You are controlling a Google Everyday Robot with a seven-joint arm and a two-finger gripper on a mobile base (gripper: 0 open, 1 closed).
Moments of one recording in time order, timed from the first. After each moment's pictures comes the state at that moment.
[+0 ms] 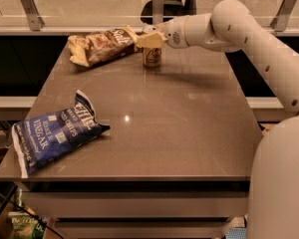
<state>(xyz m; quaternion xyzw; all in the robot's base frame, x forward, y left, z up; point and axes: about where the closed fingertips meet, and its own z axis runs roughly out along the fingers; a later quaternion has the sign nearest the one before) 0.783 -0.005 0.898 -0.40 0.70 0.29 0.51</state>
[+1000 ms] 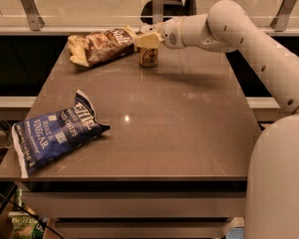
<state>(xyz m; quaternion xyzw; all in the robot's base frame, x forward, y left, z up) 0.782 0.005 0.894 -0.41 0.70 0.30 0.51</state>
